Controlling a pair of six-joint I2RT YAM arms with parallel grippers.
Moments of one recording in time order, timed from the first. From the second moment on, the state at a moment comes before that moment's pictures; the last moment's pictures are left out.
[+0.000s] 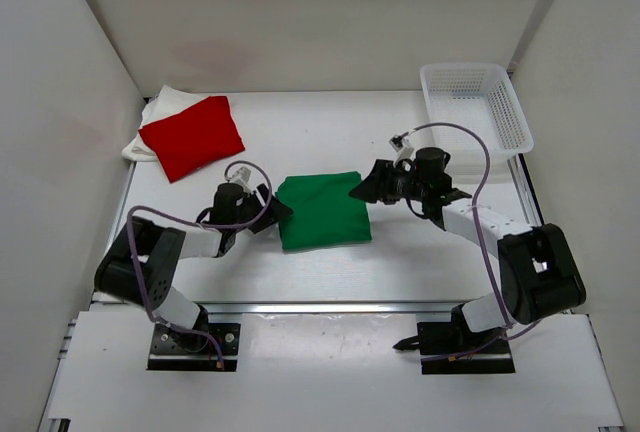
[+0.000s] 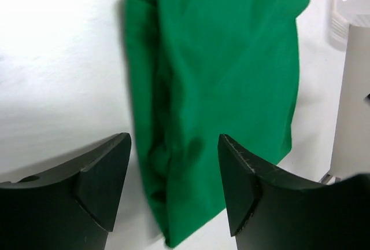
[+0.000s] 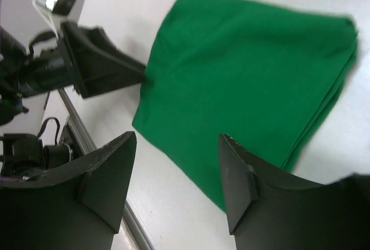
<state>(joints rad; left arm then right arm) -0.32 1.50 0.42 0.48 0.28 -0.79 0.30 1.45 0.75 0.25 -0.66 0.52</state>
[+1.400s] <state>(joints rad) 0.45 1.59 0.76 0.35 0.20 -1.03 0.41 1.18 0.38 0.21 -0.56 0.53</state>
